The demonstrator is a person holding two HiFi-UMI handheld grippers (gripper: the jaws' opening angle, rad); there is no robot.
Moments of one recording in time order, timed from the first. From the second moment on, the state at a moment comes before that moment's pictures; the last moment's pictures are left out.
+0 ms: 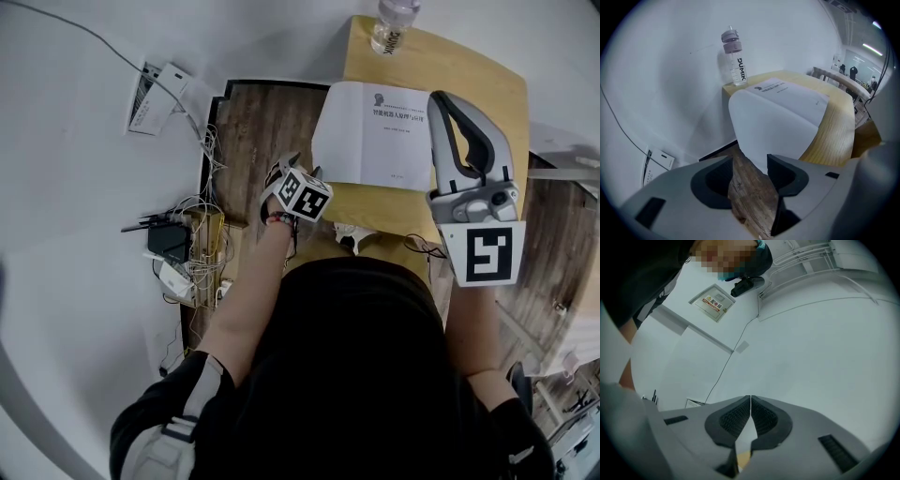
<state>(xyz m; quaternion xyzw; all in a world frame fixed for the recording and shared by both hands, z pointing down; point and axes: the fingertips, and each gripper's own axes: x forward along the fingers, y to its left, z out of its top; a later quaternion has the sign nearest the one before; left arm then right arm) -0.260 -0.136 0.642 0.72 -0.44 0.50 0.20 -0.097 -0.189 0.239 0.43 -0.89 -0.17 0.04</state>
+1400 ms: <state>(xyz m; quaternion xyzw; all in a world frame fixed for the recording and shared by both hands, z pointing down) -0.106 -0.200 0.414 0.82 -0.47 0.33 0.03 0.008 -0.180 0.221 0.43 -0.89 -0.17 0.01</state>
